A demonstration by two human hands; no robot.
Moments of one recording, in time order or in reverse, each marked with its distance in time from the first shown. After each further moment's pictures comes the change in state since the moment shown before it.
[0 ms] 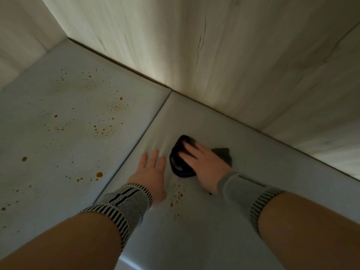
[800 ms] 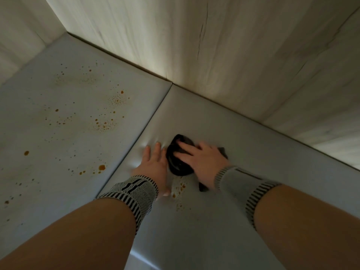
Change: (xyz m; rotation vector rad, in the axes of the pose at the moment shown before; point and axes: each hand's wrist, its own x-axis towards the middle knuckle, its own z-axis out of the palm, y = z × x) left_hand 0.007 -0.001 0.013 0.029 0.043 0.010; right_hand -0.010 -0.026 -0.008 -0.082 -0.093 0.045
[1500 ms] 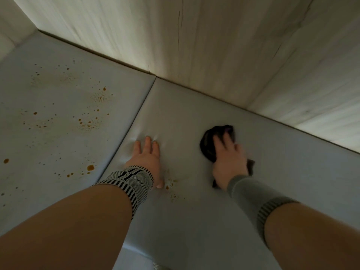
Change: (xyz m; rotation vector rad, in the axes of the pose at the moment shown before) left_hand 0.008 0.008 -0.010 0.130 -0.097 -0.029; right_hand -0.047 0.028 0.047 0.241 0.154 0.607
